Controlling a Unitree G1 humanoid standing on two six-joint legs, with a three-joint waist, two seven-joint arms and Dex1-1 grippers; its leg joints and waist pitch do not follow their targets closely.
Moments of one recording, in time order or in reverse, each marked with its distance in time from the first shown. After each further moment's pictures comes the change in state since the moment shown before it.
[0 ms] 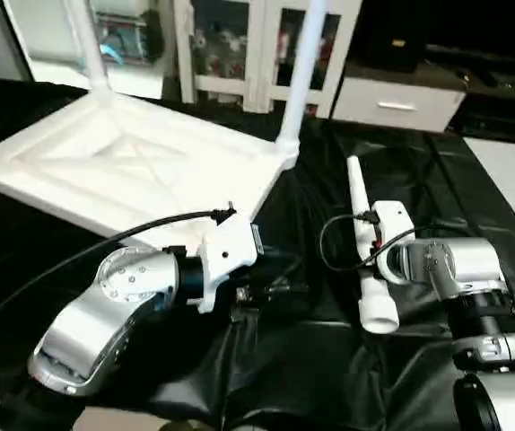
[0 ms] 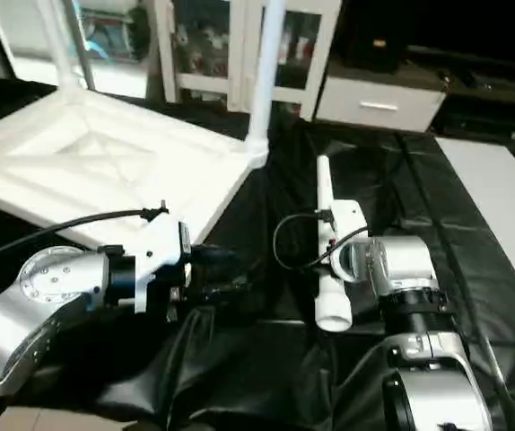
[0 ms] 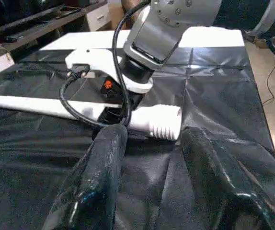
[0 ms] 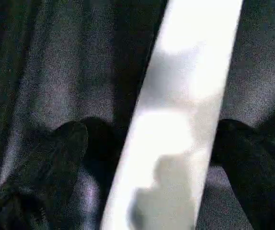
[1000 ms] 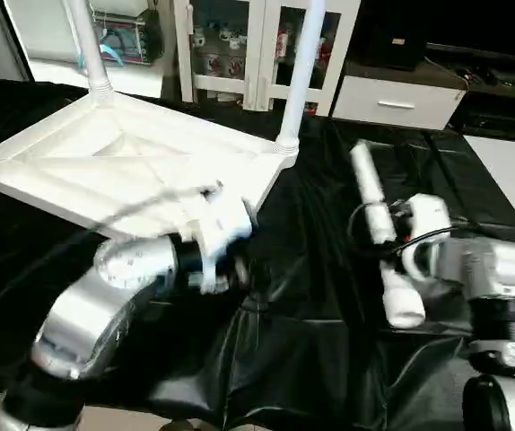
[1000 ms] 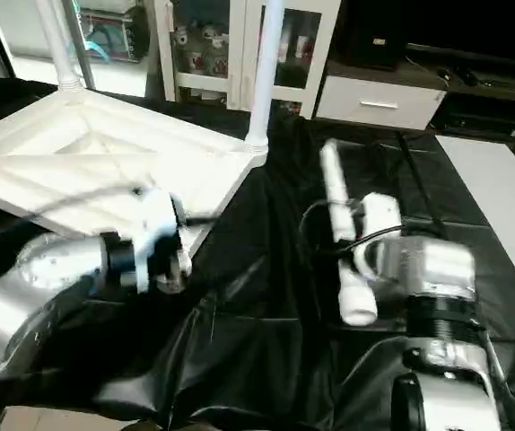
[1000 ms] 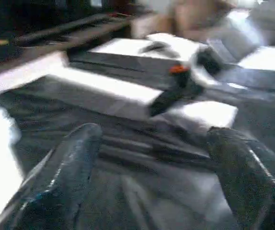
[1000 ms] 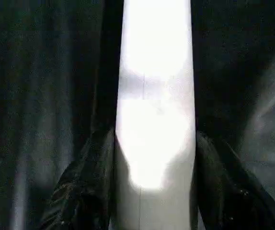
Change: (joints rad) left arm -0.054 -0.081 0.119 0.078 -0.021 0.064 0.172; right arm 0.055 -0.016 -0.255 -0.133 0.086 -0.010 -0.022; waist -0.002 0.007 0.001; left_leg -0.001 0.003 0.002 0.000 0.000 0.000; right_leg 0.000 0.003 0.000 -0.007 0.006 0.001
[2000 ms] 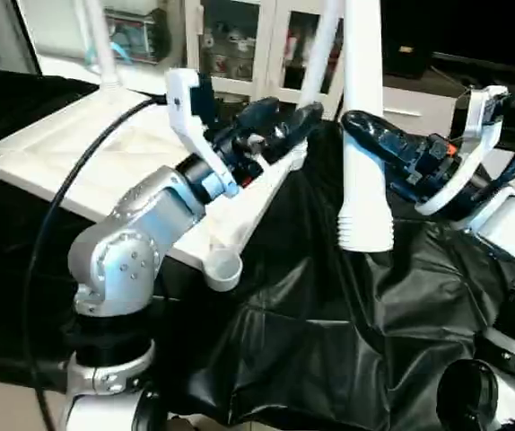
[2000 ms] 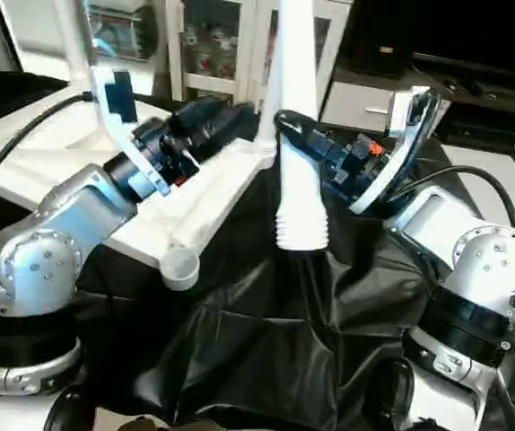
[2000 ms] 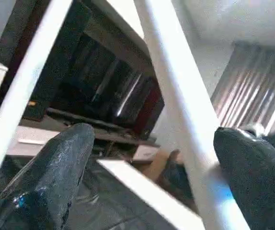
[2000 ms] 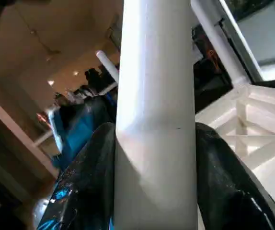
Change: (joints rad) left arm -0.284 -0.399 0.348 0.089 -0.409 0.233 0.377; right arm -0.058 0.109 -0.250 -0.466 0.733 0.202 0.293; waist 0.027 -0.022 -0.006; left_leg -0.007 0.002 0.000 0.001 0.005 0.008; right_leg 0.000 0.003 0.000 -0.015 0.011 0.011
